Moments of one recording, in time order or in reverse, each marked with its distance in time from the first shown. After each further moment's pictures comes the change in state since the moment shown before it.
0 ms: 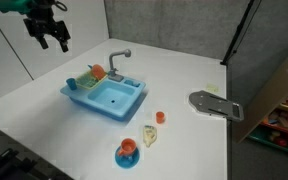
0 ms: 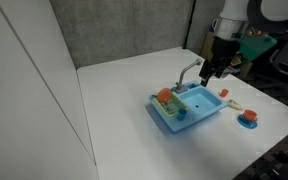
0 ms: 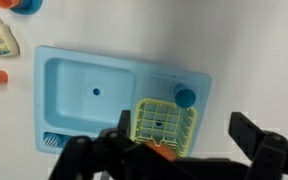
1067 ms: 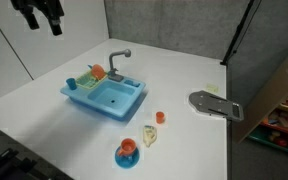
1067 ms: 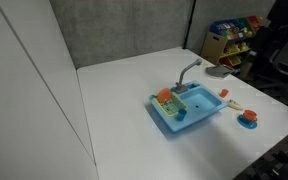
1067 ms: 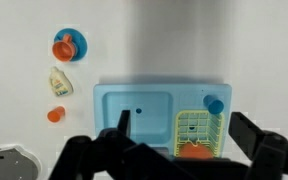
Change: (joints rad) arm -0.106 -0.337 -0.088 -0.111 0.049 -0.240 -0.057
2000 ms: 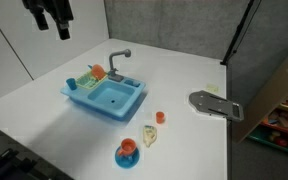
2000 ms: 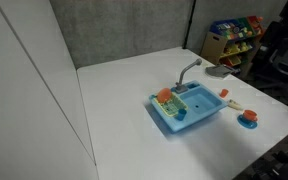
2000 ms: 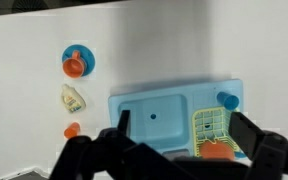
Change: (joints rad) arm -0.052 -0.013 -0.072 0.001 0.031 -0.044 -0.001
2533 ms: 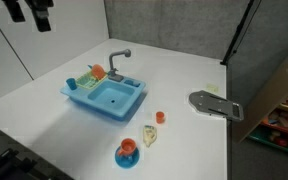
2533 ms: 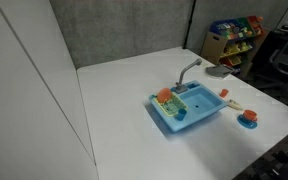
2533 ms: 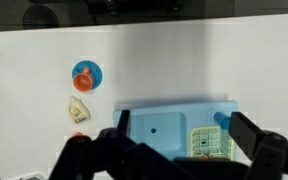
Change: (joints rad) arm -0.005 -0.125 -0.019 -0.028 -0.023 -0.139 -0.063
